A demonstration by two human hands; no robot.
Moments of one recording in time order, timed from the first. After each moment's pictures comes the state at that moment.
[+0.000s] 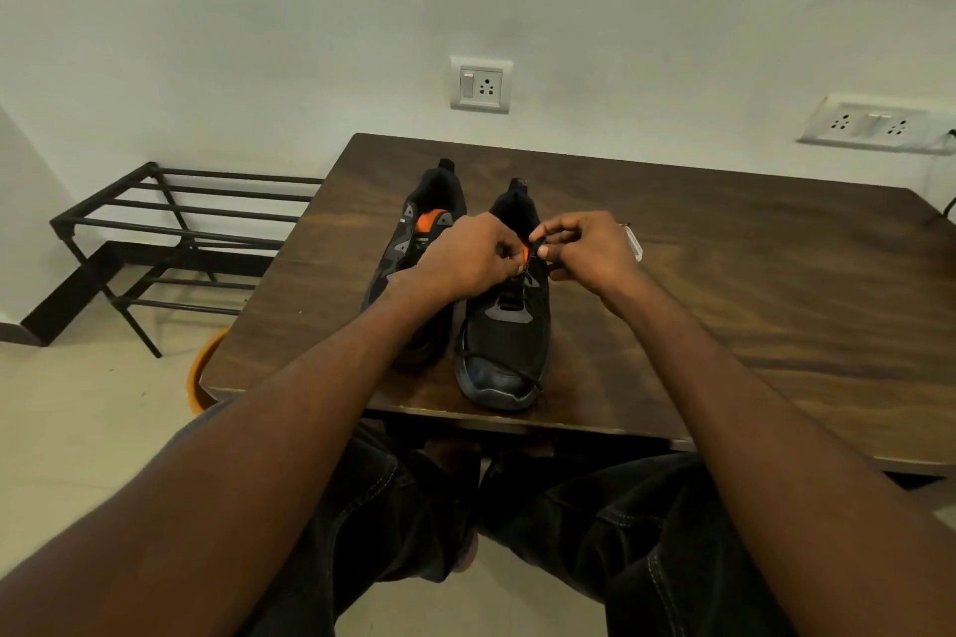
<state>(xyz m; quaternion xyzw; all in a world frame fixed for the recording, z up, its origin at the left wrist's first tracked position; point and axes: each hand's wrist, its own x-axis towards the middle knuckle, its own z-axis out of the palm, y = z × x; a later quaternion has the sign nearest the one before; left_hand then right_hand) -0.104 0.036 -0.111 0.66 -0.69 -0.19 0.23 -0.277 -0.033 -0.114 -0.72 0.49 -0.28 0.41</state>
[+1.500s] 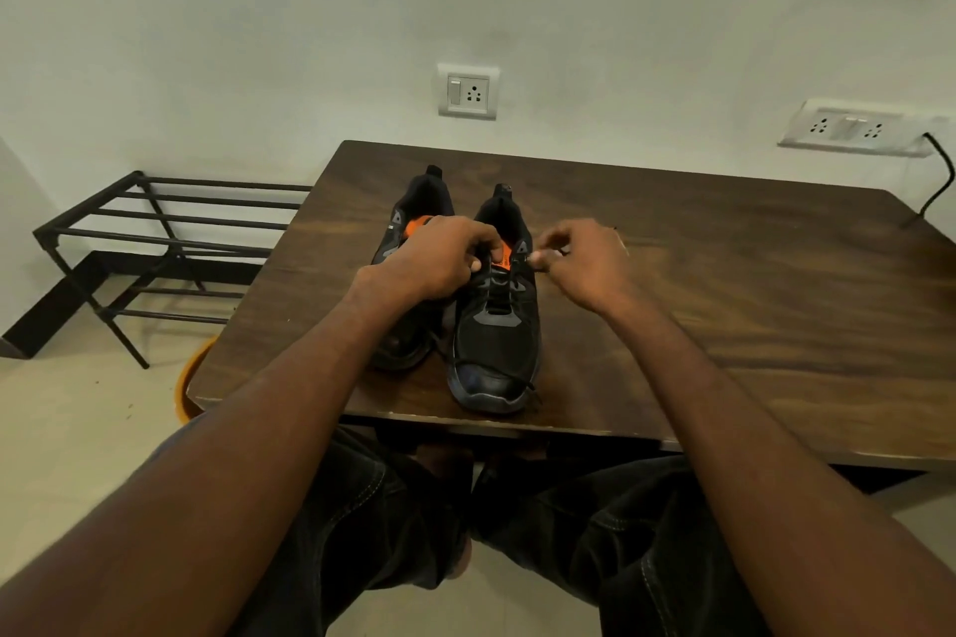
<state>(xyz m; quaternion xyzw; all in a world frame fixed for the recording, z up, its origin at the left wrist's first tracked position) -0.090 0.041 -0.102 0.66 -0.71 -0.17 0.19 -0.284 -0.022 -0.109 -0.79 0.55 -0.21 0.19</state>
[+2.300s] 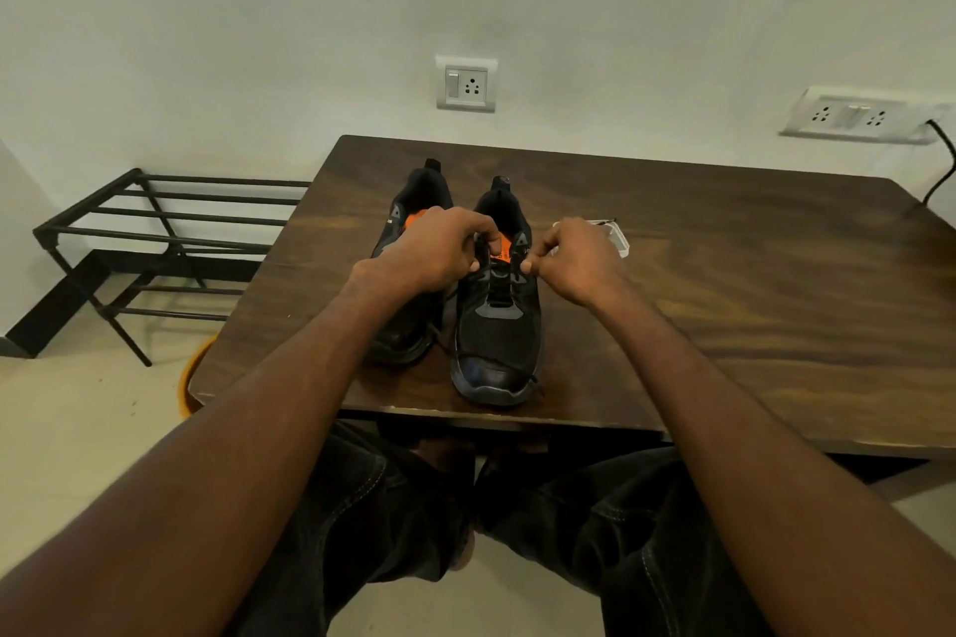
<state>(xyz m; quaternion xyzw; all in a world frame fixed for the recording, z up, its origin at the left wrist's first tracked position) -0.089 0.045 -0.098 0.66 -0.71 -0.15 0.20 -0.274 -0.016 -0.112 -0.78 0.56 -0.19 0.21</state>
